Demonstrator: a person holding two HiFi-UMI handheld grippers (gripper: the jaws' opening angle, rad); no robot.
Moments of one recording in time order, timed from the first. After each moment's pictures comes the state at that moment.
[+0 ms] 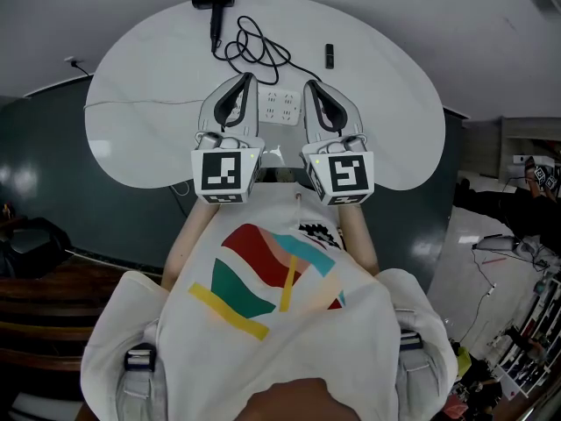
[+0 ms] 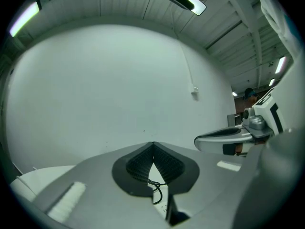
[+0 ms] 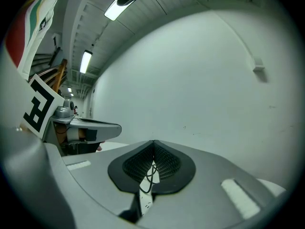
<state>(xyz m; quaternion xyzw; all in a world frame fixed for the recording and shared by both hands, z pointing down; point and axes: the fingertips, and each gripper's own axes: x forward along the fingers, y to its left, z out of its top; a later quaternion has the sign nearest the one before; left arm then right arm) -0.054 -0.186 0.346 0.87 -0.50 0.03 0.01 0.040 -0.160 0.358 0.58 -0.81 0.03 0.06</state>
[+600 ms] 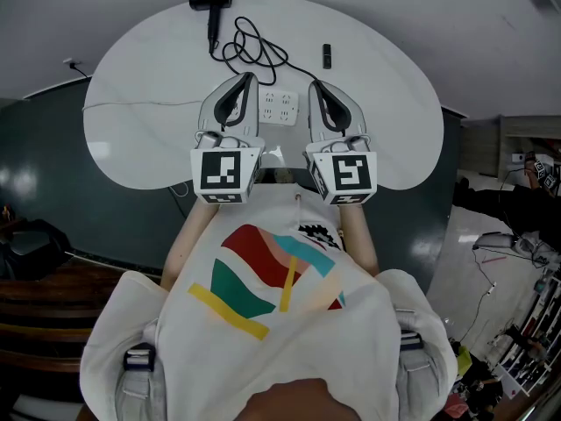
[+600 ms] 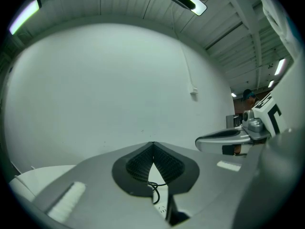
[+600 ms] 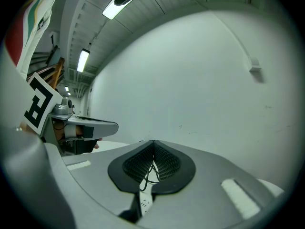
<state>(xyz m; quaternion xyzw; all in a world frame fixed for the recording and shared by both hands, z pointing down) -0.049 -0.186 0.344 0.87 -0.49 0.03 0.01 0.053 -0.160 0.358 0.59 -0.80 0.03 0.06</state>
